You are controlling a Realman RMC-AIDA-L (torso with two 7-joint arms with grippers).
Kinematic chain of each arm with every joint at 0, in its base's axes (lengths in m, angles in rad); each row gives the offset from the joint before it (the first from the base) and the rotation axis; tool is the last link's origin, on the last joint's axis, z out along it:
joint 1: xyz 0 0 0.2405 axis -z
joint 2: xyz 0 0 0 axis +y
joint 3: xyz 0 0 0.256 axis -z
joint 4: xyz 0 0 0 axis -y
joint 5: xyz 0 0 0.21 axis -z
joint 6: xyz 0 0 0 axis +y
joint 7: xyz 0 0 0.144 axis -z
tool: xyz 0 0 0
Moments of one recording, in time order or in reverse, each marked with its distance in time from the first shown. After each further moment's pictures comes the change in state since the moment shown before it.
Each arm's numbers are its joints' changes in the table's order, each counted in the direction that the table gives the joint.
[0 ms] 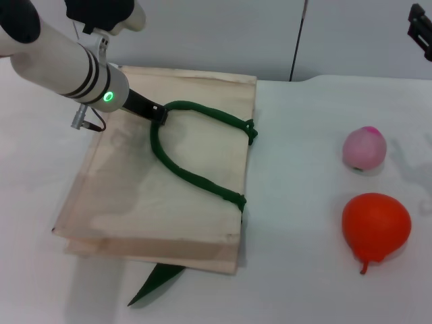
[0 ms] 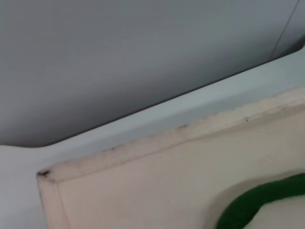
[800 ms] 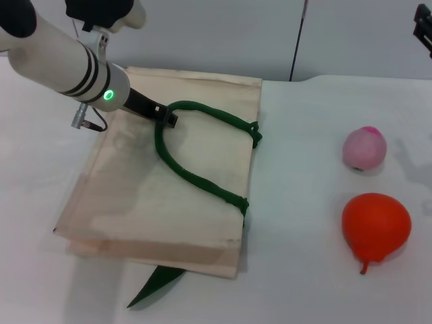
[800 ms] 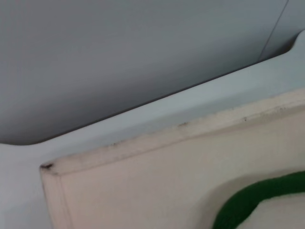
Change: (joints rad) left arm -0.011 -0.002 0.000 -0.043 0.014 -0.053 0.012; right arm 0.004 0.000 -0.011 -0.002 0.000 0.000 -0.003
